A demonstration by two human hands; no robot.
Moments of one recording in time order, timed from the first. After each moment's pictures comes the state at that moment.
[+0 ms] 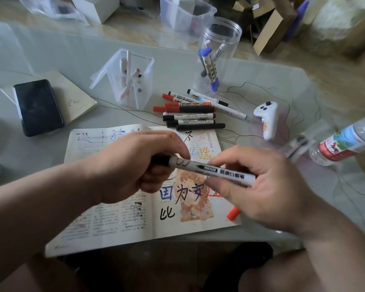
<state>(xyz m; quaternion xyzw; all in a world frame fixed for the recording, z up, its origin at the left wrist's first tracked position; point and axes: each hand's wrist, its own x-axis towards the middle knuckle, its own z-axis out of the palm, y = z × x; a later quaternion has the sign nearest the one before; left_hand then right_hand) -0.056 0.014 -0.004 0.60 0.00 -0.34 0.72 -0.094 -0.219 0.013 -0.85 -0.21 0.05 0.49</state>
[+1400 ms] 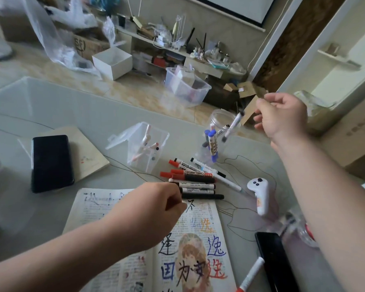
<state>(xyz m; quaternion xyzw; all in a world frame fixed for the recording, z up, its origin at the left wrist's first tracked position) -0.026 0.039 0.014 0.93 -0.09 -0.05 0.36 0.139 -0.201 0.110 -0.82 0.05 -0.26 0.51</state>
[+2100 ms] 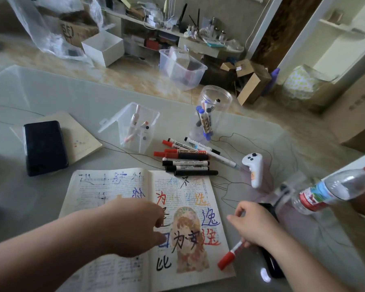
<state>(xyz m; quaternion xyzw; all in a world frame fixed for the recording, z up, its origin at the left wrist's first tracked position) -0.053 0.032 -0.003 0.93 -0.18 -0.30 0.09 -0.036 -0.259 -0.052 -0.95 0.18 0.18 0.20</state>
